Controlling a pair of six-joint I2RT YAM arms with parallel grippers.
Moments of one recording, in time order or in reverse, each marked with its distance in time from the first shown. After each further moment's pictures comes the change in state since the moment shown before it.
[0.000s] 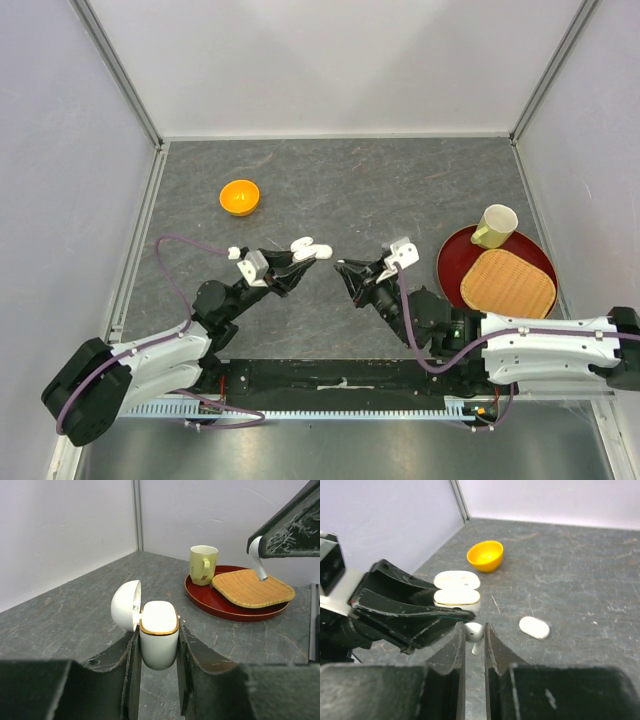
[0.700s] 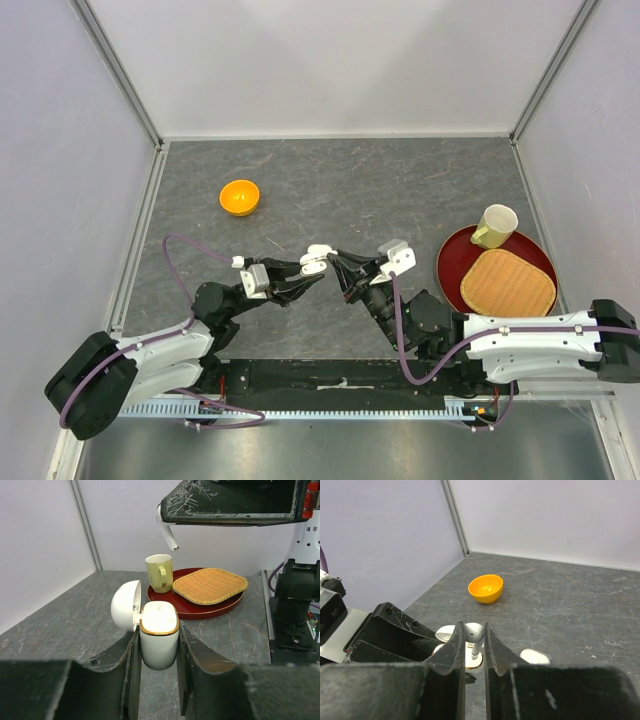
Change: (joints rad) left arm 0.000 0.051 -0.001 0.129 0.261 0.008; right arm 0.074 0.107 -0.015 0.402 0.090 -0.270
